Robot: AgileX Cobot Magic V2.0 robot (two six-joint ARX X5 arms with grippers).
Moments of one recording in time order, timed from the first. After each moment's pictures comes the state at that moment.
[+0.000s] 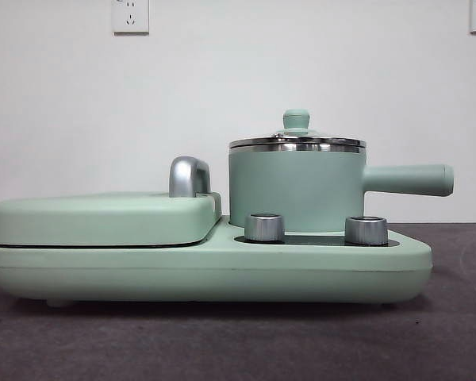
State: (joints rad) left arm -0.76 1.46 1.86 -1.42 0.09 -0.07; right arm 0.52 0.12 0.77 -0.99 -0.18 0.10
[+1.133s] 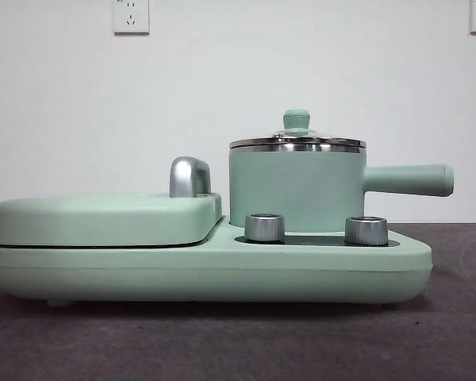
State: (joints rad) left arm -0.73 0.48 0.86 -0.89 0.07 -0.29; right arm 0.52 0.12 0.77 -0.83 -0.29 0.16
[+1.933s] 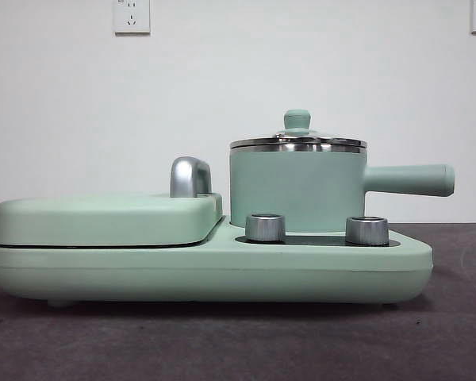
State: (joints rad) left arm -0.42 0.36 0.63 -0.62 0.07 -0.24; right arm 0.52 0.12 0.77 -0.81 -0.29 0.16
